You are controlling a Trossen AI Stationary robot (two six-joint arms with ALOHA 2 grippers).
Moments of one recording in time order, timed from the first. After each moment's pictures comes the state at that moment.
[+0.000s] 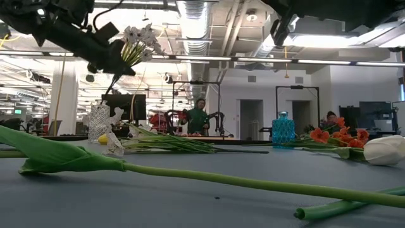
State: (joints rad) left arm 0.54 0.74 0.39 0.13 -0.25 0.05; right arm -0.04 1.07 0.56 0.63 -0.18 0.56
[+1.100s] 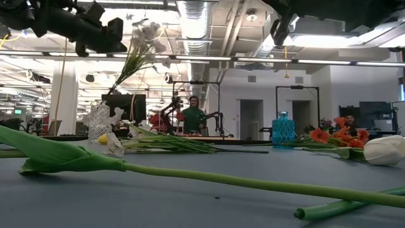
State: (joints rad) left arm 0.54 0.63 0.40 0.33 -0.49 0.01; right arm -0.03 1.07 0.56 0.63 -0.19 0.57
